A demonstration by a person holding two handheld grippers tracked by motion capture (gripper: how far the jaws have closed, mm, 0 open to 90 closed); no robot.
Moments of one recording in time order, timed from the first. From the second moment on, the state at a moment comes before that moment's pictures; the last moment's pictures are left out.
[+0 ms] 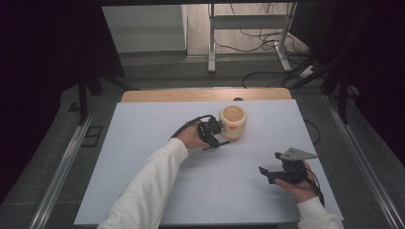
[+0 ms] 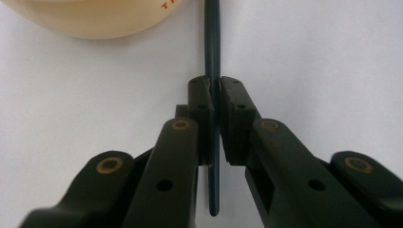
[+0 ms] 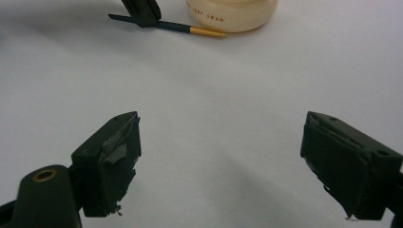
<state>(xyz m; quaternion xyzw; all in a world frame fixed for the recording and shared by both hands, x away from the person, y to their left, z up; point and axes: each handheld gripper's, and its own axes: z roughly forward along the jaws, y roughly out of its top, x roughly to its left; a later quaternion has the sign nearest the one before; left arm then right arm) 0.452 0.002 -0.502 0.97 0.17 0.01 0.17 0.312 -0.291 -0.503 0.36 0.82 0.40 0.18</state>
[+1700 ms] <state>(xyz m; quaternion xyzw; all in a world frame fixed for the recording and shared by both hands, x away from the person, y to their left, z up) 0.408 0.029 -0.460 0.96 0.14 0.04 0.23 0.312 -0.295 -0.499 0.38 0.80 0.44 0.16</state>
